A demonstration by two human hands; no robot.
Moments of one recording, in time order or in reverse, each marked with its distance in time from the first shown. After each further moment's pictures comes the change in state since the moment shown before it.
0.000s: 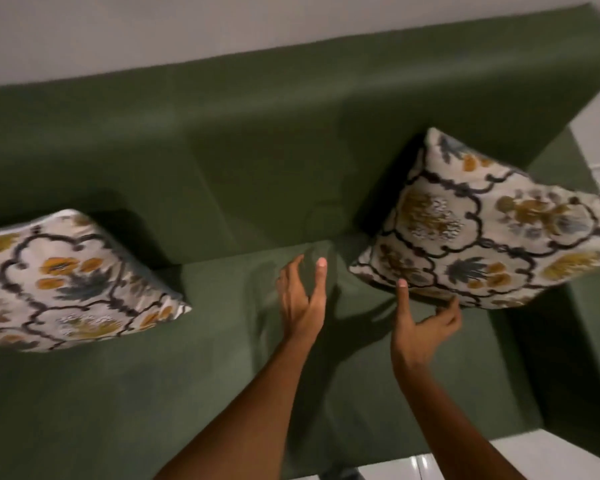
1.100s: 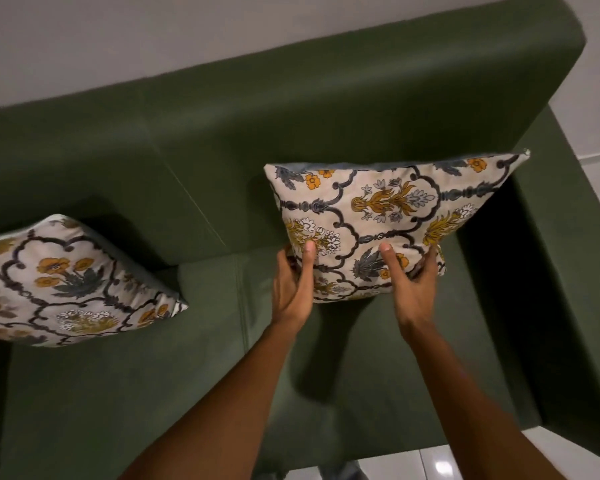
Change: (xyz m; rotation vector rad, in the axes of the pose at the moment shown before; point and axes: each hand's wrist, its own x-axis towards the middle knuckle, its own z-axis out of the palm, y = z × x) left_hand -0.004 0.040 0.012 -0.010 -0.159 -0.162; right_hand 0.055 -0.056 -0.017 0.191 -0.348 -0.121
